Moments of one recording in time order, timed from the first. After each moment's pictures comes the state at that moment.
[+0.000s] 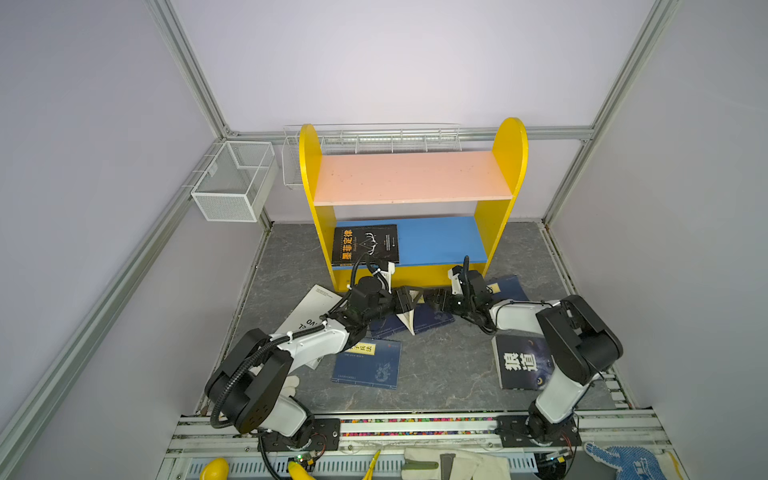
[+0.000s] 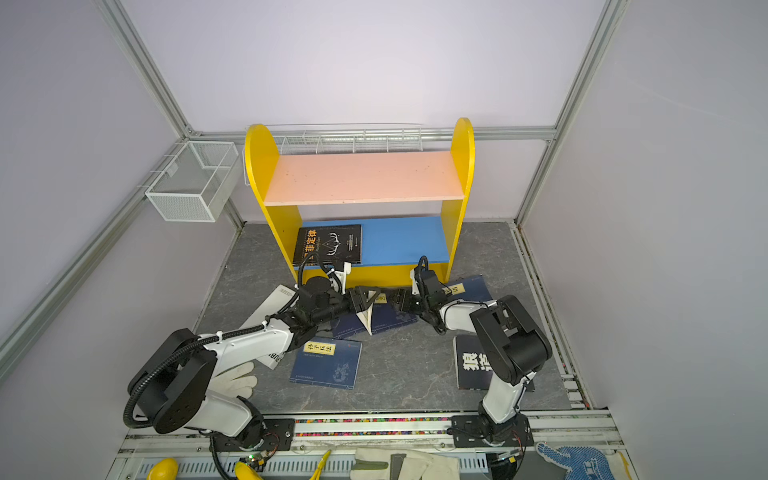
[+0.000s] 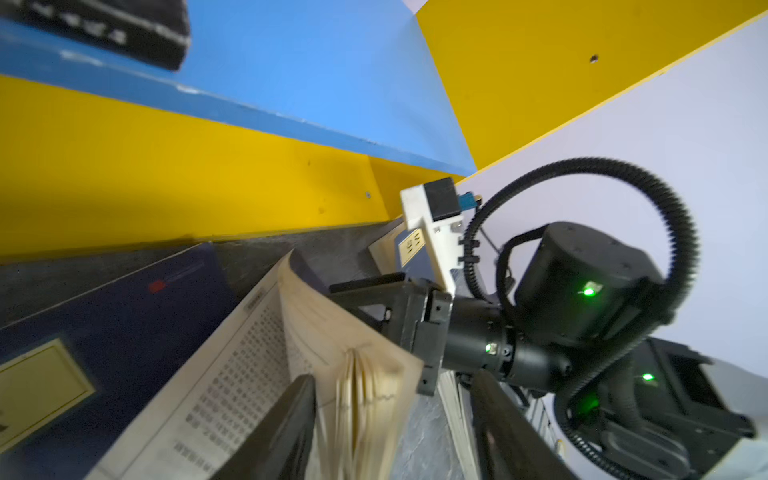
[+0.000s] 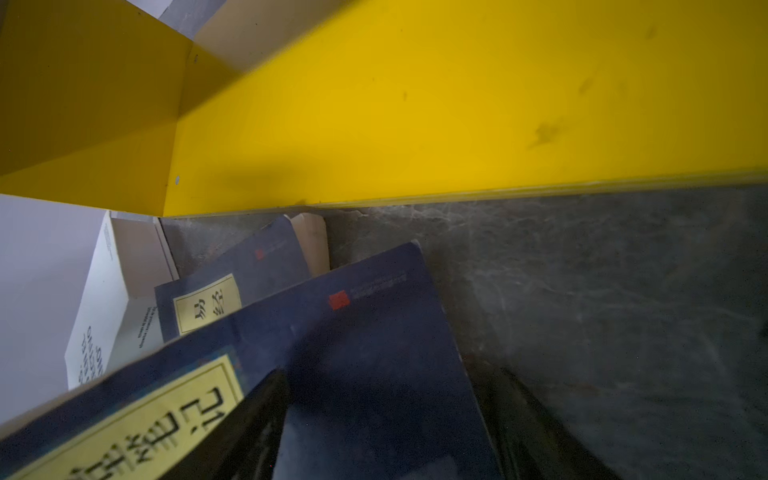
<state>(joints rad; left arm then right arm) -0.71 1.49 0.70 0.50 0.31 -0.83 0.49 1.76 0.78 0.22 -0.28 0.65</state>
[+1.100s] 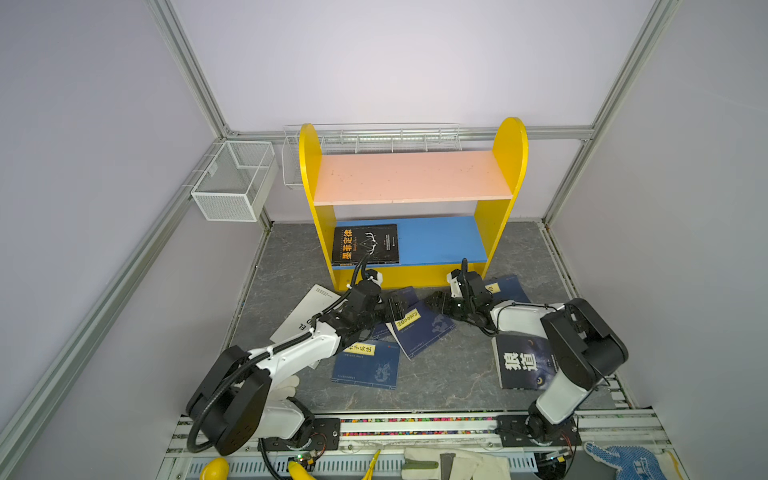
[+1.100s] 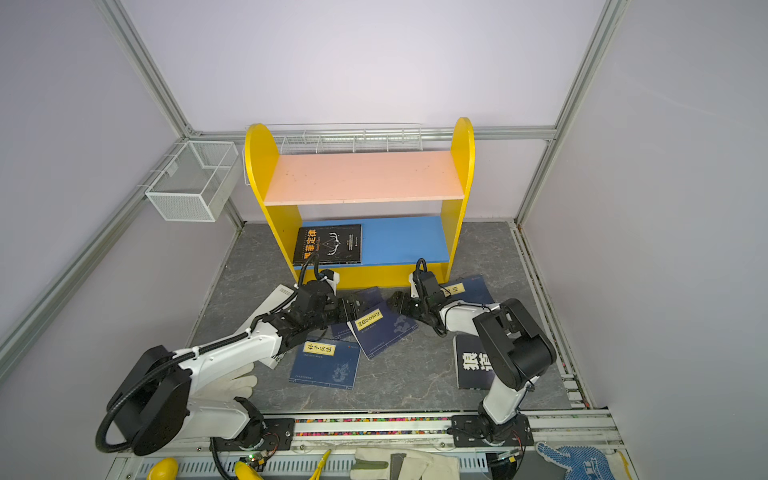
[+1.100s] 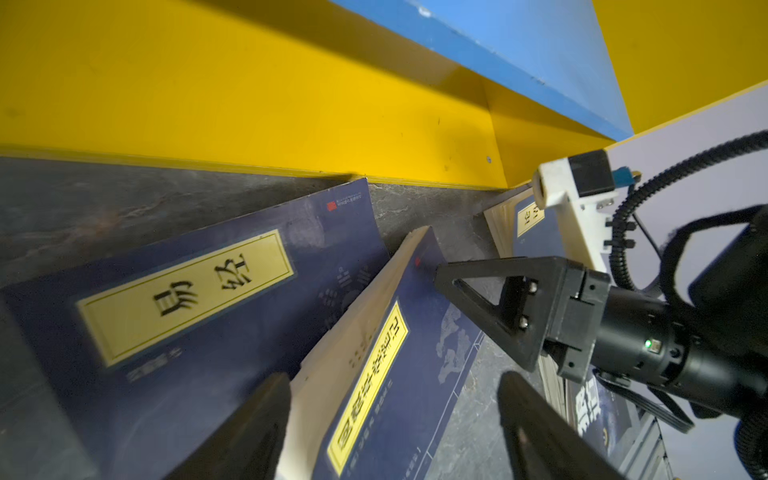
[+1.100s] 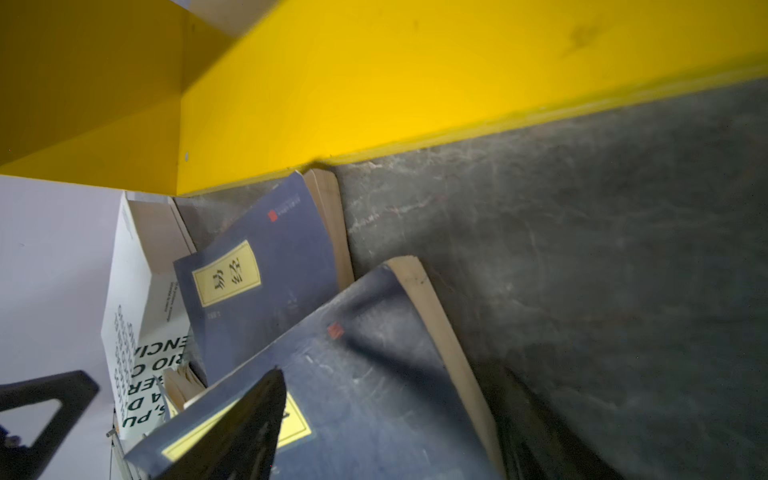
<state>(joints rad) -0.71 1.30 0.68 0.00 0.08 -0.76 0.51 1.69 0.78 0.07 -0.29 0.68</state>
